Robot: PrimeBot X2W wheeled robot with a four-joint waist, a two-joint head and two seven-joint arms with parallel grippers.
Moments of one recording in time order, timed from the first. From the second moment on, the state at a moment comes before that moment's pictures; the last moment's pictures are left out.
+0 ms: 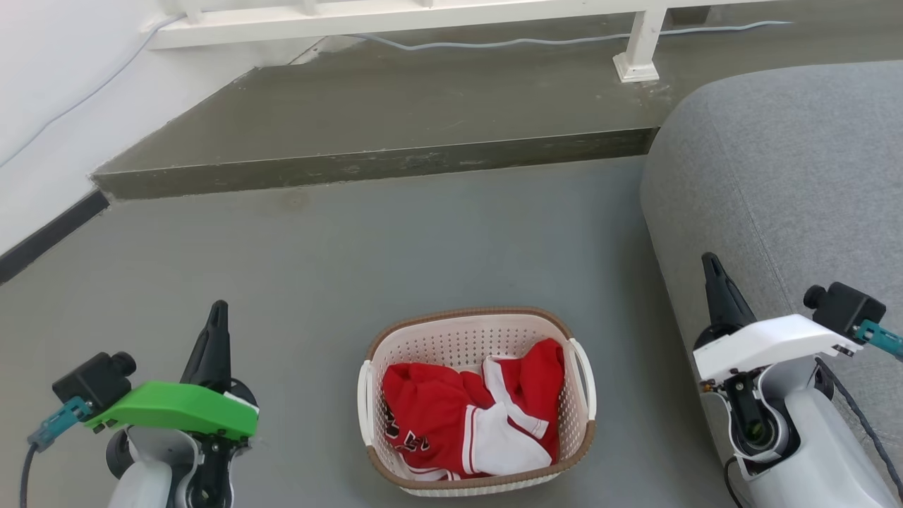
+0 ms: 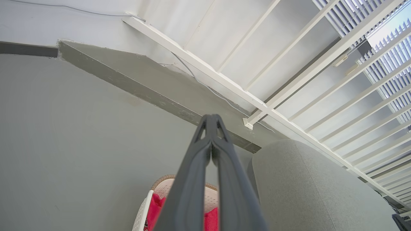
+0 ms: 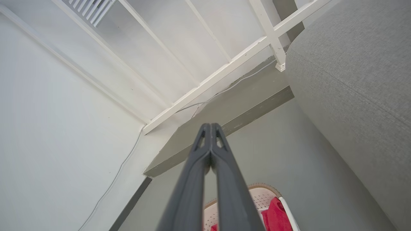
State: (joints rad) left arm -0.13 0.07 -0.12 0.27 -0.85 -0.11 -0.13; right arm -0.16 -0.09 0.14 0.33 0.75 0.04 -0.13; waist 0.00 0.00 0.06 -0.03
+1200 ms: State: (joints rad) left arm -0.12 0.05 -0.02 0.28 -1.21 -0.11 -0.01; right arm -0.13 -0.06 0.01 0.31 1.16 0.07 -0.02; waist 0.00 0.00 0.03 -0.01
